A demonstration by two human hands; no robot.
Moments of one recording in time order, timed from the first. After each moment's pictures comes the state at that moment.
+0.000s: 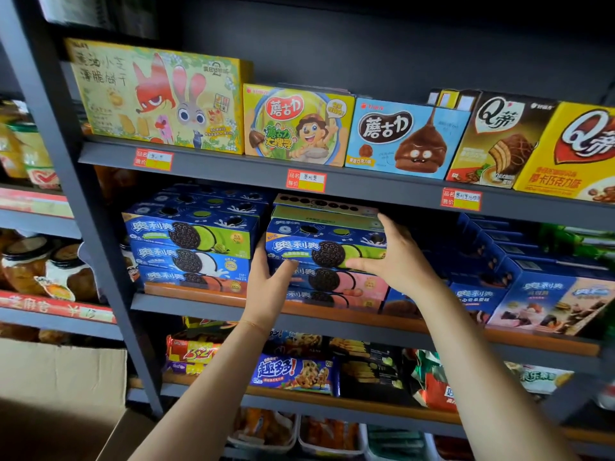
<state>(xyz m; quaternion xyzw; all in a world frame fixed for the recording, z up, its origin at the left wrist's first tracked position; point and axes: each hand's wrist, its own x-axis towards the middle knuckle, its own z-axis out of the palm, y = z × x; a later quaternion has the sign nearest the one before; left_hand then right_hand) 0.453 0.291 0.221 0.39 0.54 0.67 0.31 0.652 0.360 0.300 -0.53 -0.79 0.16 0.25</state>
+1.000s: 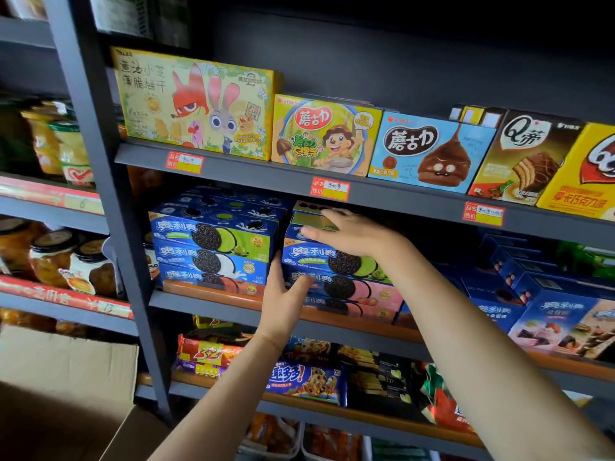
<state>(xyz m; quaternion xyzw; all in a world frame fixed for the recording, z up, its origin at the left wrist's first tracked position) 0.454 0.282 0.211 0.39 0.53 0.68 0.31 0.556 0.389 0.337 -0.48 -0.87 0.13 0.03</state>
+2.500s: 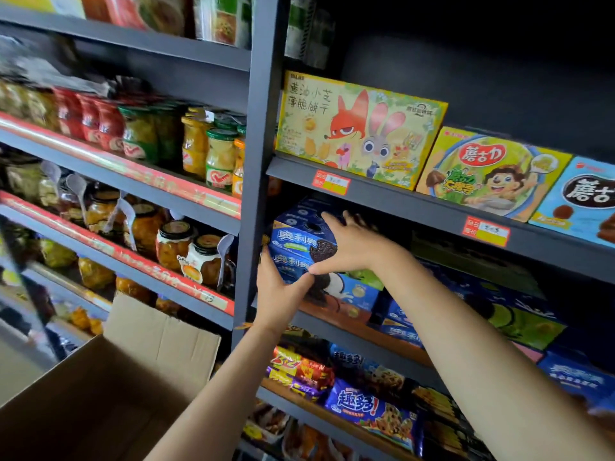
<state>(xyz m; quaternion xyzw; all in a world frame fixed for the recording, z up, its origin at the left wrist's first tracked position) 0.276 0.245 0.192 0.33 0.62 0.69 0.17 0.374 0.343 0.335 -0.37 -0.93 0.02 -0.05</state>
